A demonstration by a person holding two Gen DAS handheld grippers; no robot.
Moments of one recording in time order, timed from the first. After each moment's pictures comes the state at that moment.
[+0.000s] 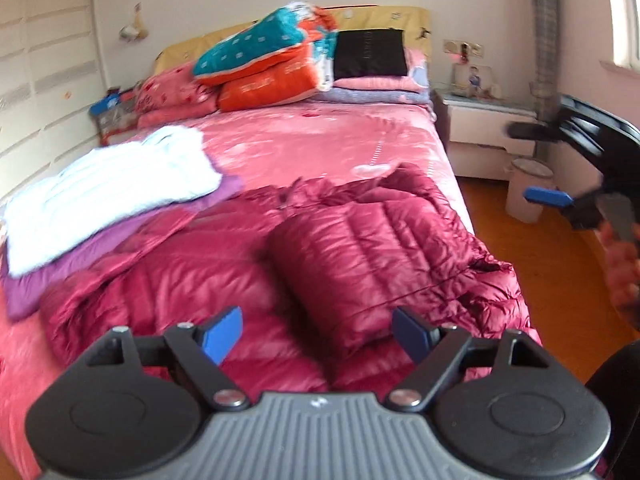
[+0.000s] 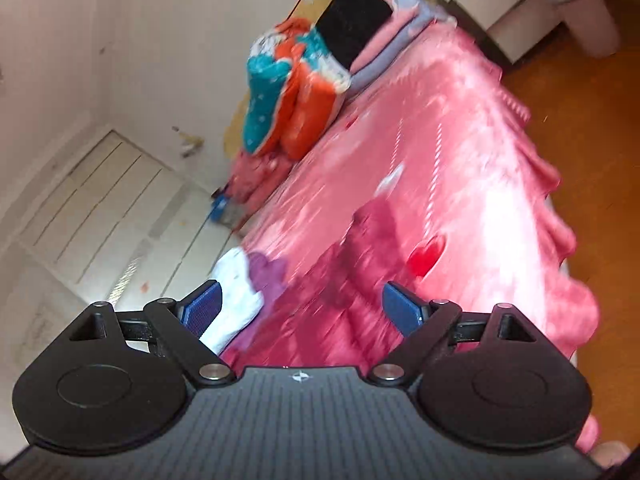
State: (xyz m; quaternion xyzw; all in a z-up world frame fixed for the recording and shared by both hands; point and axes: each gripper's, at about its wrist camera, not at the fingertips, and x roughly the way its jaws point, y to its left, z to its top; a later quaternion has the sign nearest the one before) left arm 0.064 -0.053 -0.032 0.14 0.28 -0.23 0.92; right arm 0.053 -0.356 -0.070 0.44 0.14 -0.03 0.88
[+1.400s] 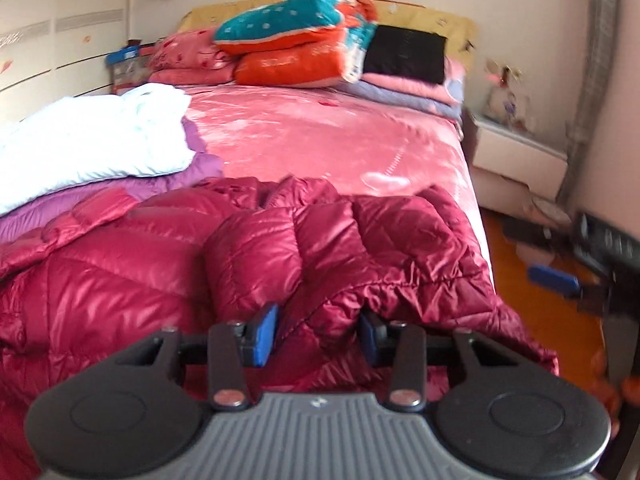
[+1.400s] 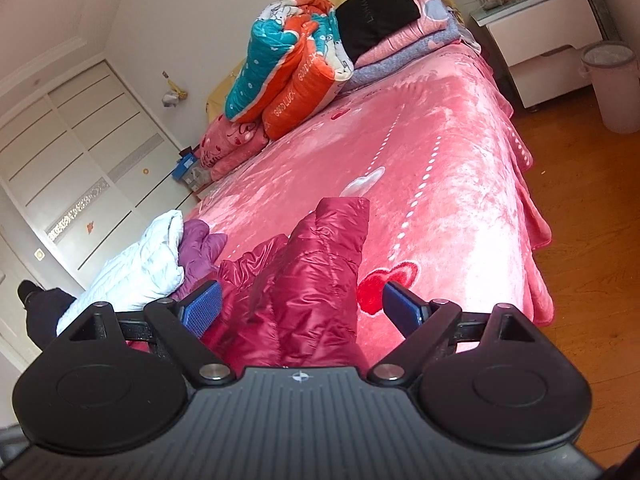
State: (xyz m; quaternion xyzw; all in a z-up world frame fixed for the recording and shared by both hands) left arm 0.146 -0.093 -0.060 0.03 0.32 -0.20 0.93; right arm 0.089 -0.345 -0.093 0.33 0.19 -0.03 0.92
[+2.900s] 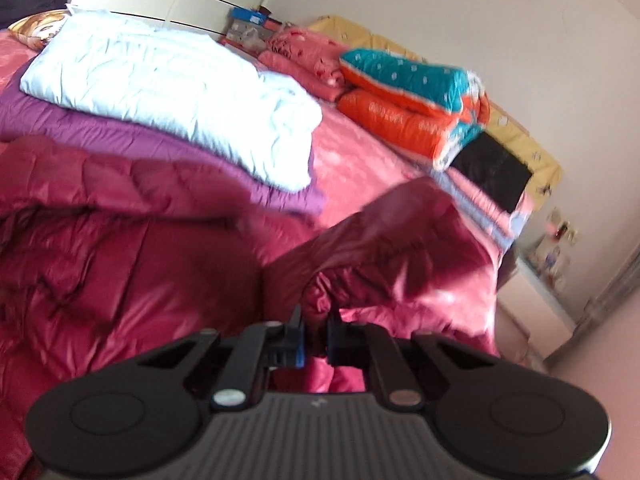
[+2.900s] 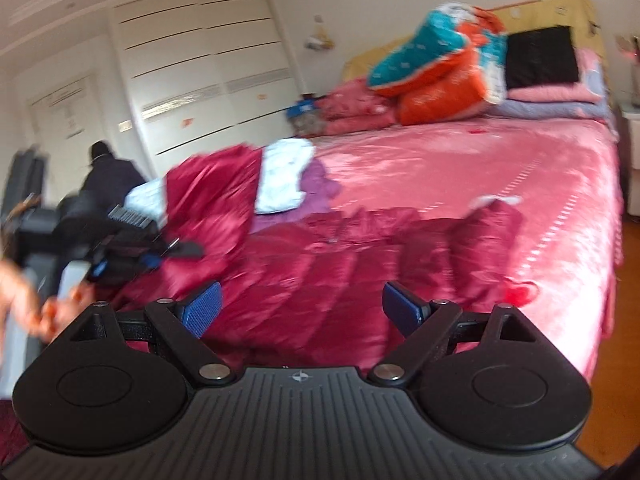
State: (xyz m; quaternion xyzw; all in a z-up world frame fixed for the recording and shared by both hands) left arm 0.199 -0.005 -0.048 -0.23 0.31 -0.11 0.92; right arm 0.068 -0.238 -0.070 0.12 0.21 0.17 0.96
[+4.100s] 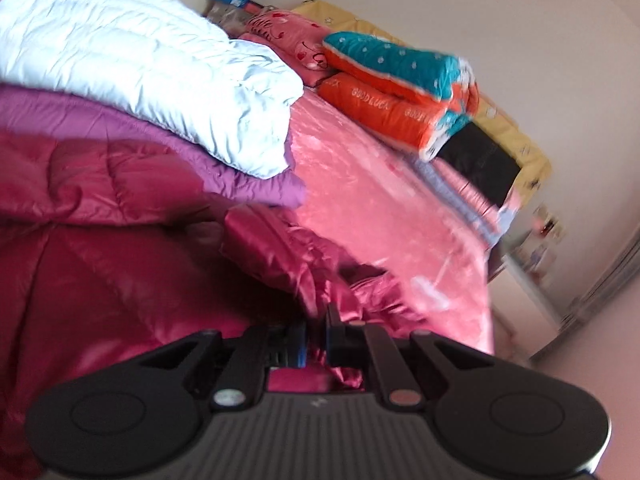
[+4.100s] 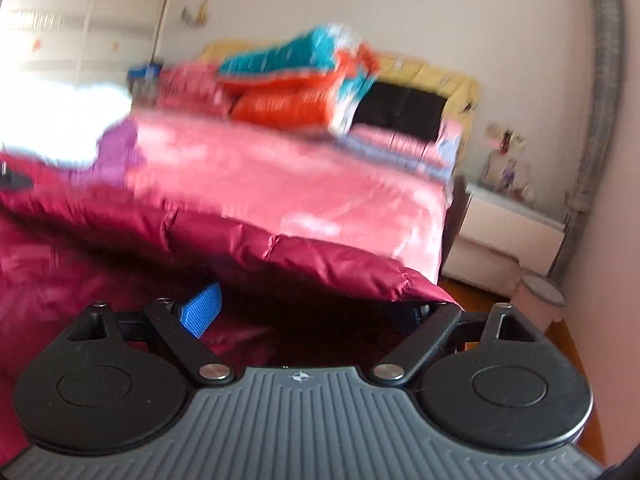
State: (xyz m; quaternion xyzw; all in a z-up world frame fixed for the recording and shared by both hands) left arm 0.269 -0.031 -0.094 -0.22 0.32 -0.14 0.91; right arm 0.149 -0.260 -0.106 -0.07 0.27 -0.15 0.95
